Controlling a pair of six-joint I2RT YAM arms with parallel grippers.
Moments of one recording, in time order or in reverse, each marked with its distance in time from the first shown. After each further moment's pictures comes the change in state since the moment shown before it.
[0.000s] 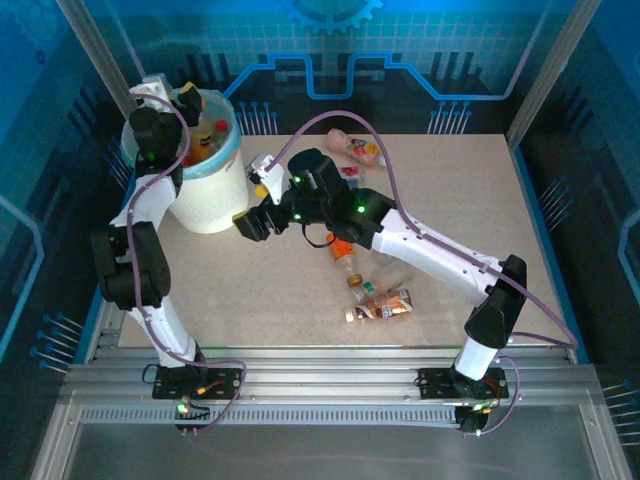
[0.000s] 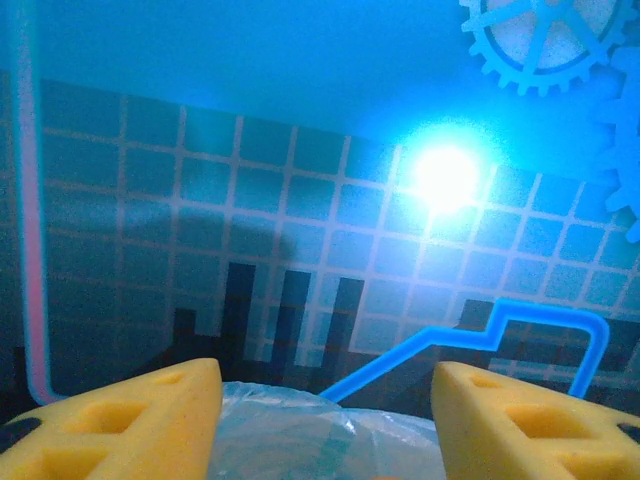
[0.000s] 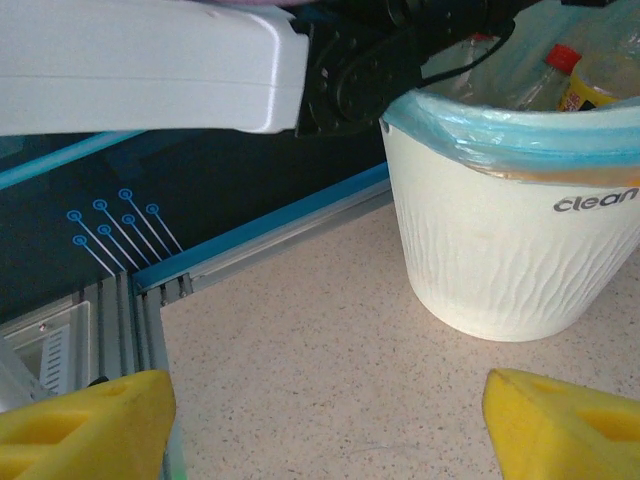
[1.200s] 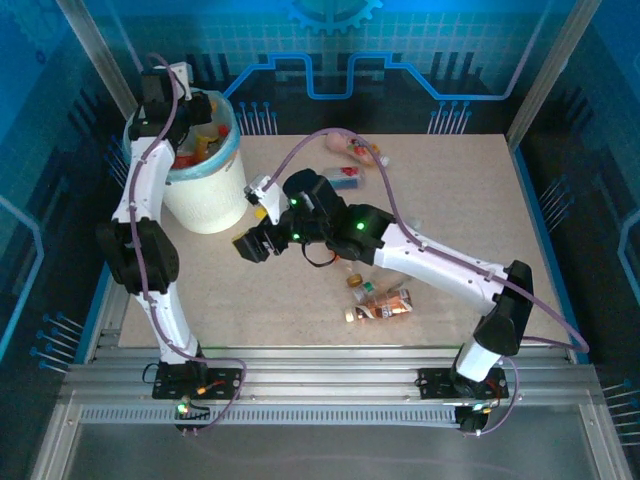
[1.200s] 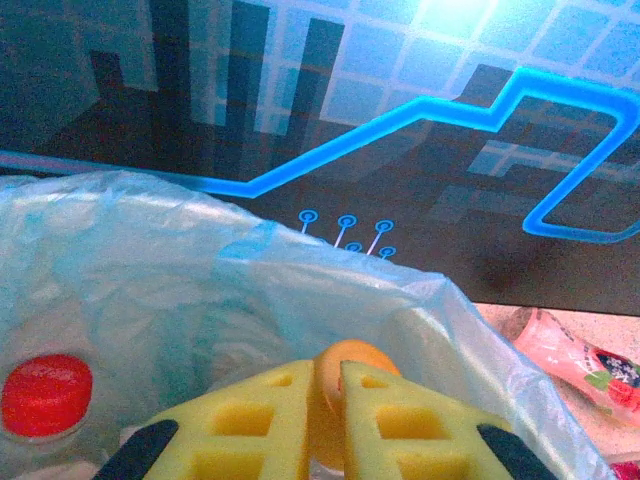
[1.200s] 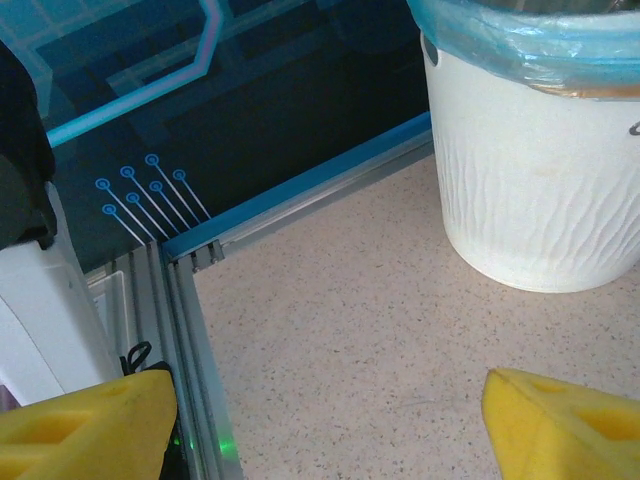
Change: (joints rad) left arm -0.058 0.144 0.565 -1.036 0.017 0.050; right arm 0.076 -0.057 -0.095 -0.011 0.042 0.070
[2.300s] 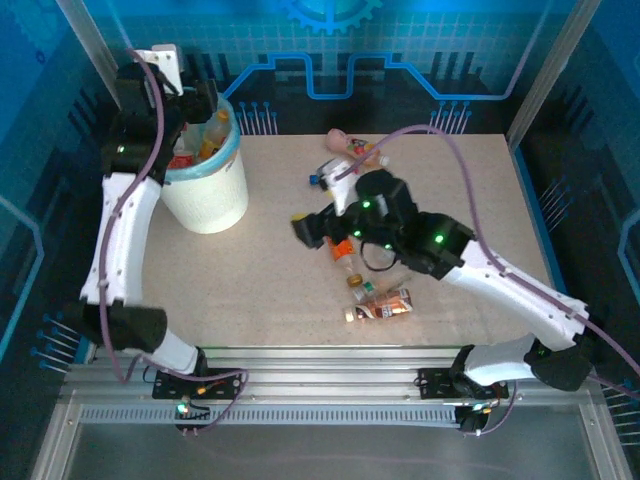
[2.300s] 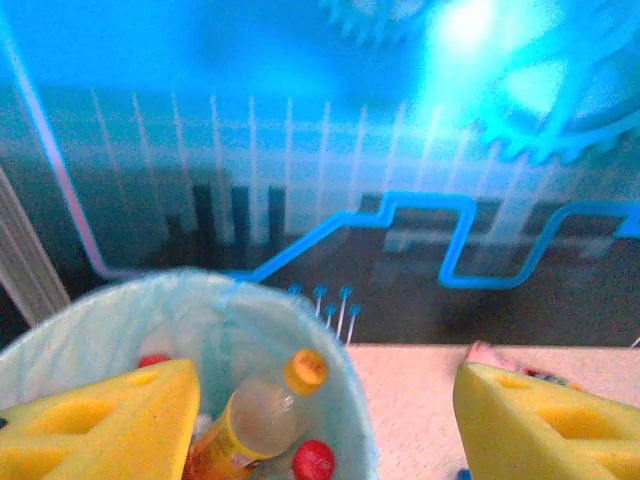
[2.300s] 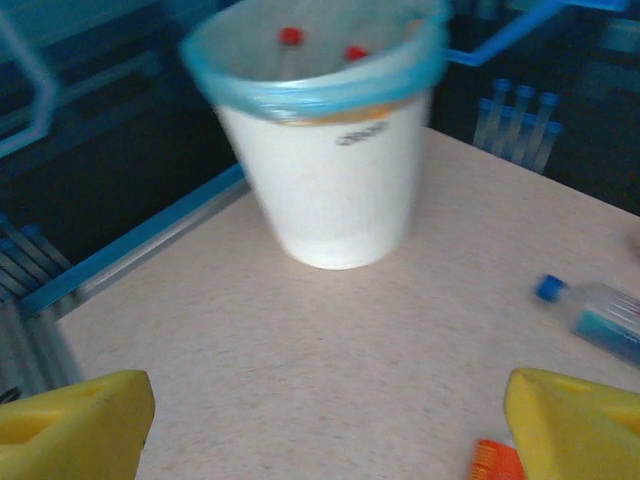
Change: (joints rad) left arm -0.173 -0.499 -0.158 -0.069 -0.230 0.085; right arm -0.128 -0.365 -0.203 -0.119 0.266 0.013
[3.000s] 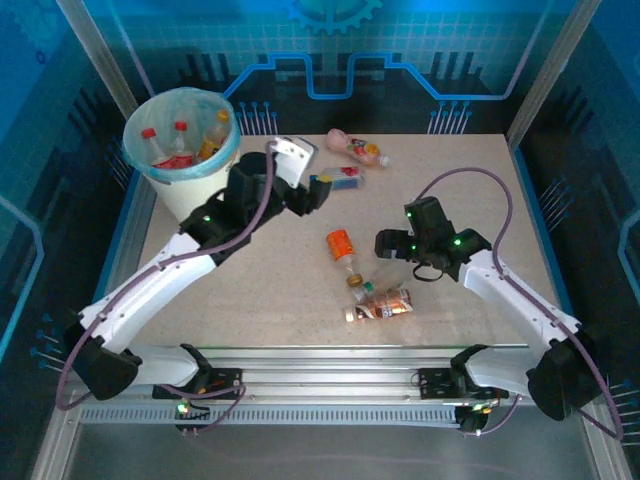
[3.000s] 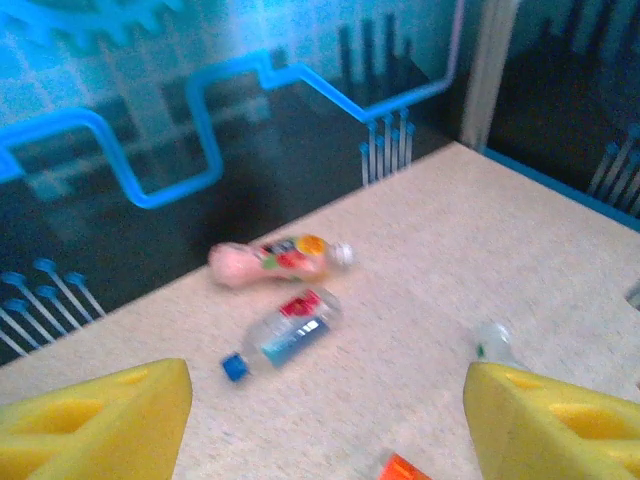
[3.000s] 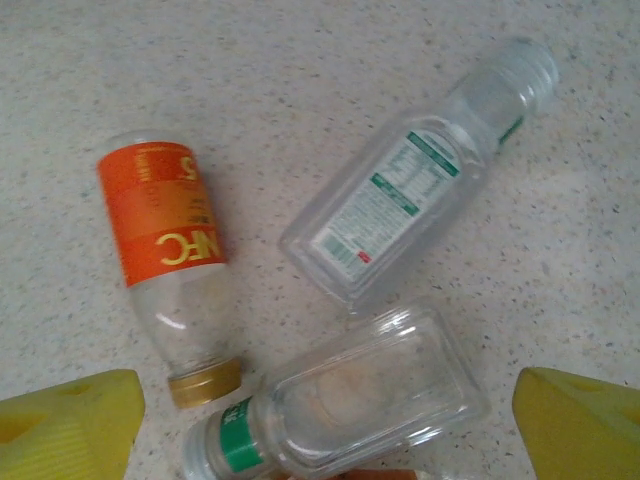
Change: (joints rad) left arm -0.630 -0.167 -0.522 0.225 -0.090 0.116; right arm -0.444 -0.102 -0.522 -0.137 -0.007 0.352
